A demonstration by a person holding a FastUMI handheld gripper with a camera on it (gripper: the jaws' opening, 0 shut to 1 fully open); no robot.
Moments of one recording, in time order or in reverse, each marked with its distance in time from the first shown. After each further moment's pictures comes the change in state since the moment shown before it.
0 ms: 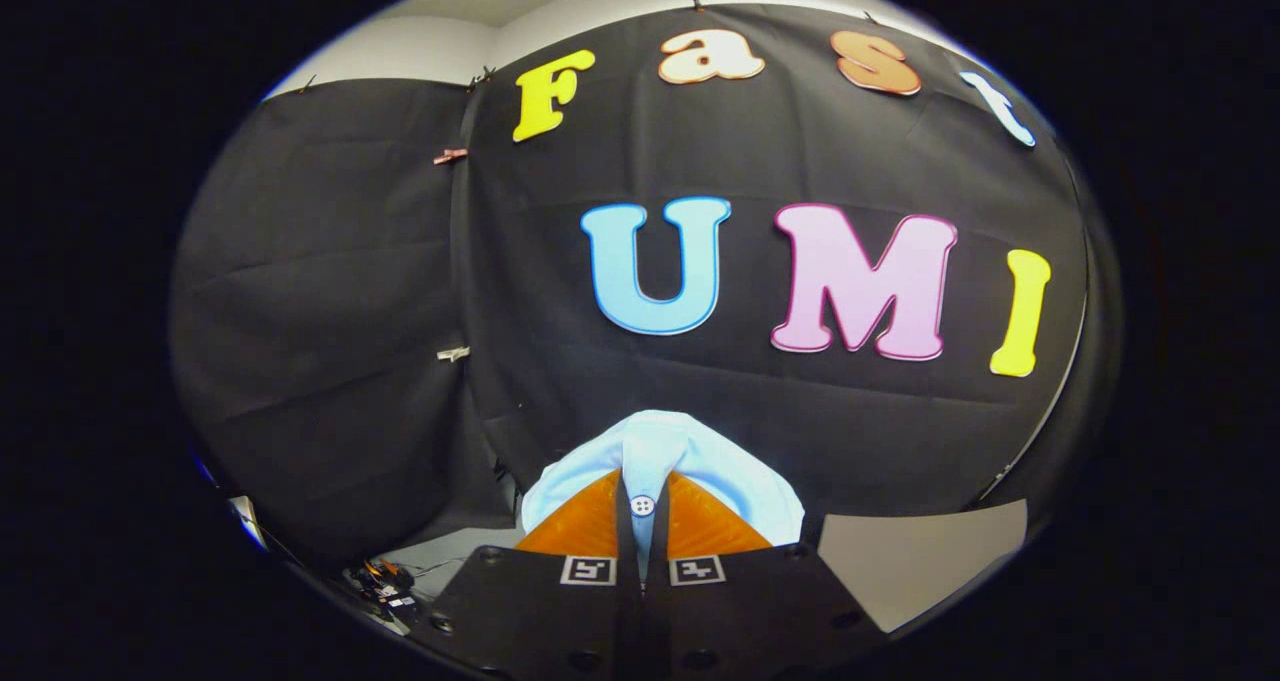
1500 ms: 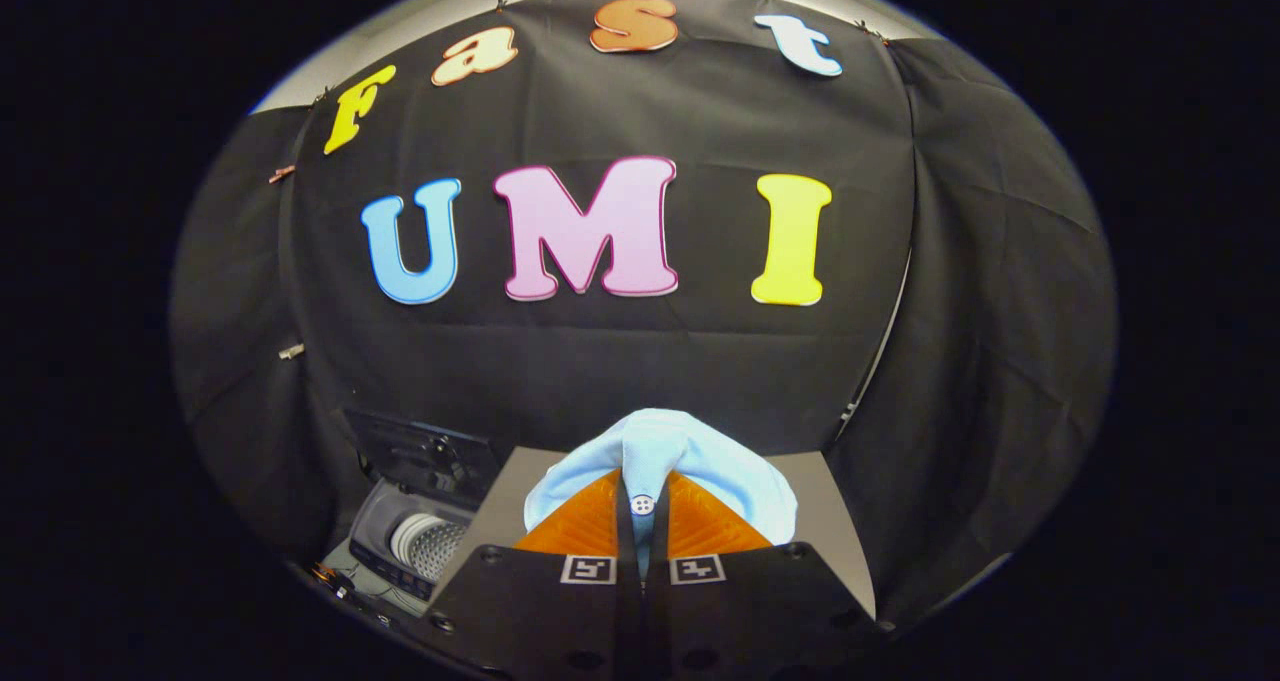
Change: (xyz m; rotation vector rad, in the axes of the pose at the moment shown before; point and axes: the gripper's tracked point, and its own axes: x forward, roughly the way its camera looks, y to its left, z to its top) arm -0.168 -0.313 -0.025 0.118 -0.009 -0.435
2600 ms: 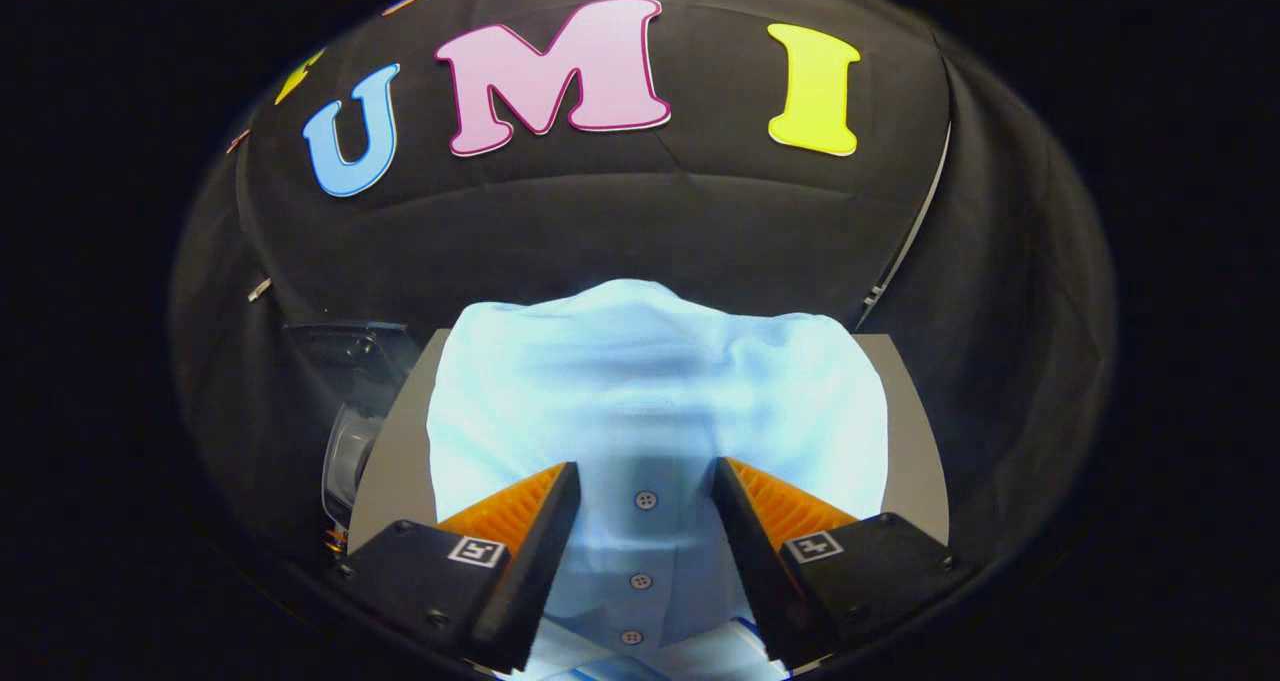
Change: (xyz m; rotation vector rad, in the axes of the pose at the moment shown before) arm 0.110 -0.040 -0.159 0.025 0.457 -0.024
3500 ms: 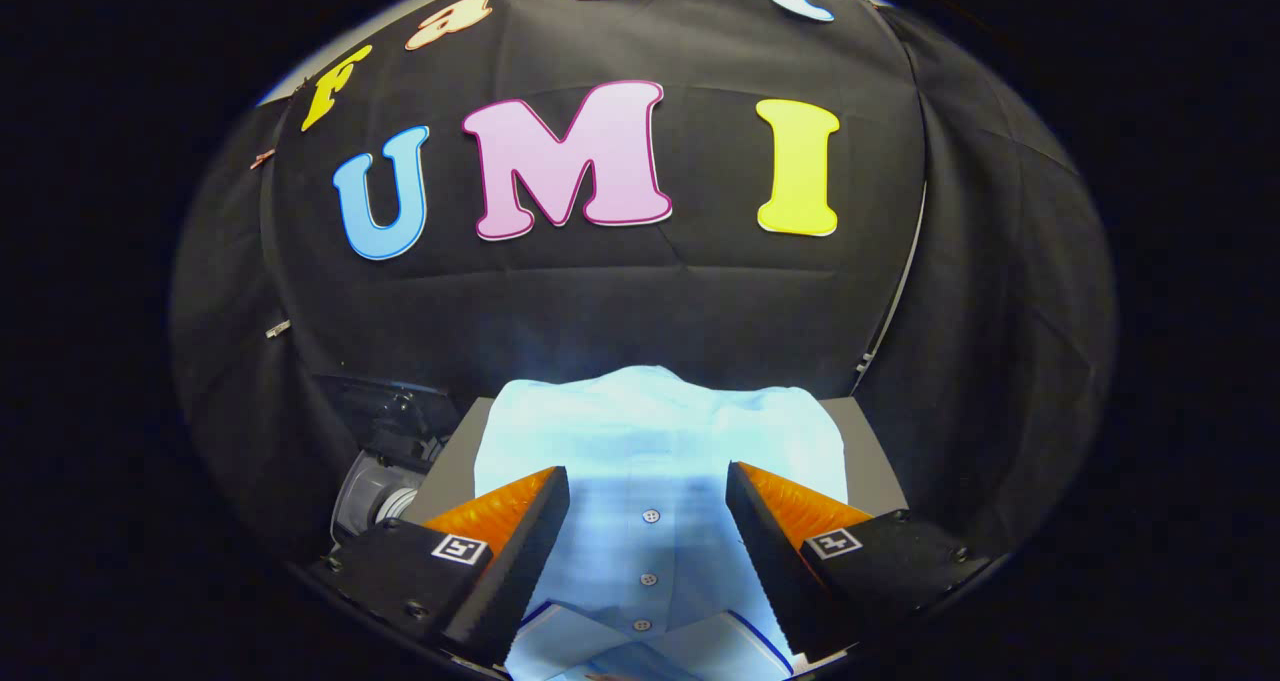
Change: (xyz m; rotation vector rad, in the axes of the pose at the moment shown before) arm -0.042 0.007 0.034 -0.005 -0.236 0.017
